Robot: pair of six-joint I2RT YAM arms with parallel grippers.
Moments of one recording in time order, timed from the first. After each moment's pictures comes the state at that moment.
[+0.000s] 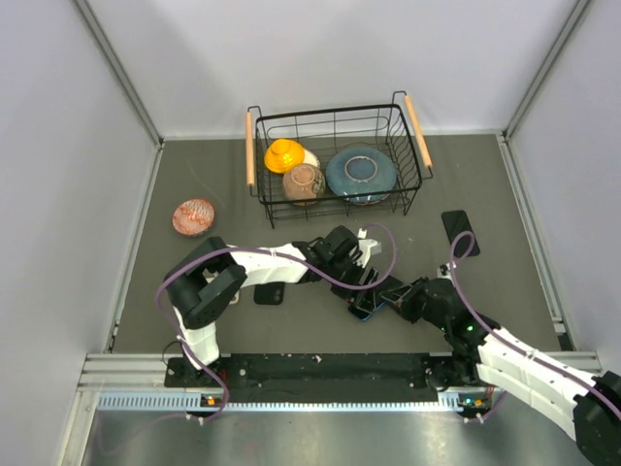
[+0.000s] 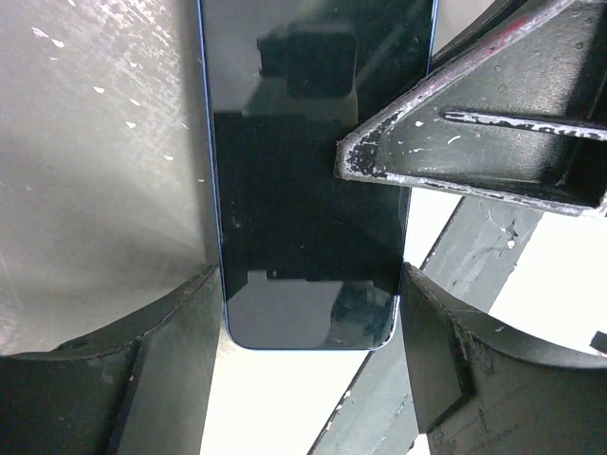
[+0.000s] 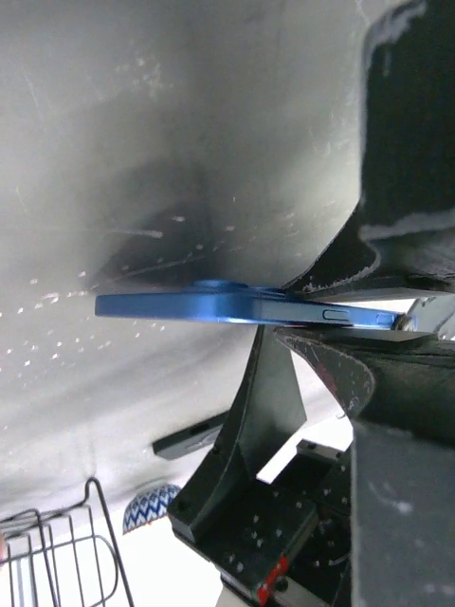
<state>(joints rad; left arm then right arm) -0.94 1.83 1.04 -0.13 0.51 -0.42 0.66 0.64 0.05 0.02 0.04 1.44</state>
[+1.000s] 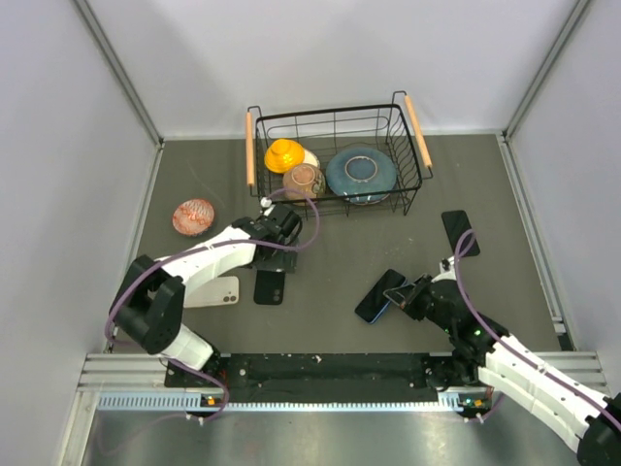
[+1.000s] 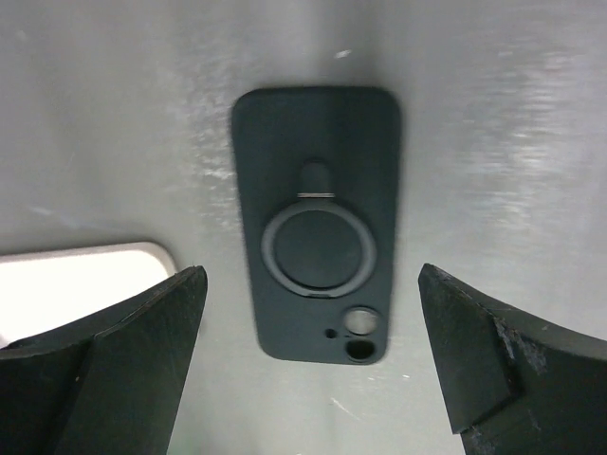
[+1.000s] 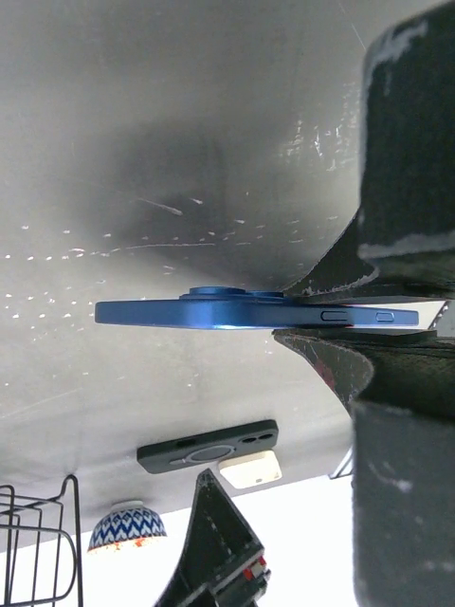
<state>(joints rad) -0.66 1.51 1.00 -0.70 -0.31 -0.50 0.66 0.48 0.06 -0.11 0.08 1.24</state>
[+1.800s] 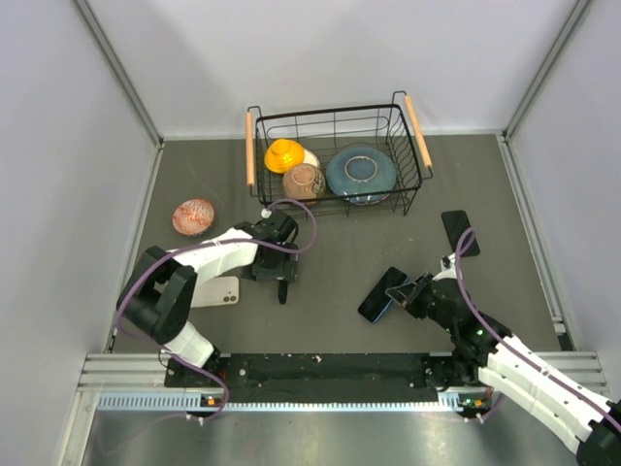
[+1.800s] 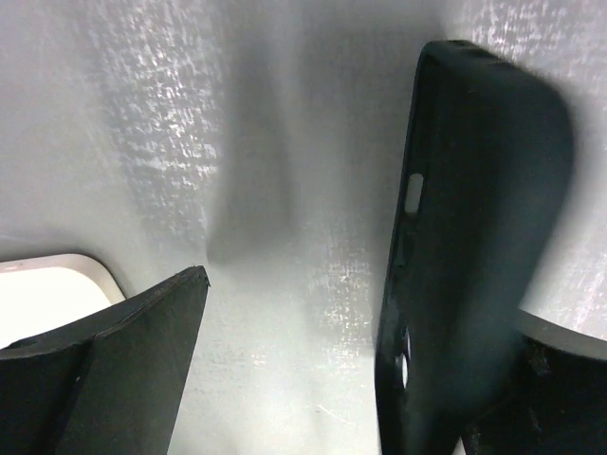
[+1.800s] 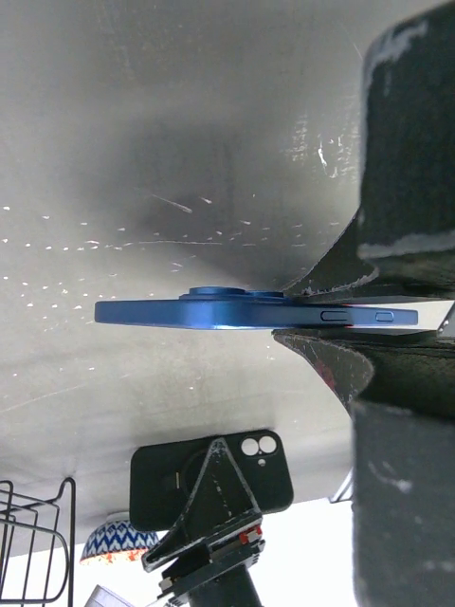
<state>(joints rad) -0.59 1.58 0.93 -0.64 -0.18 -0.49 0.66 0.45 0.09 -0.16 0.10 1.16</state>
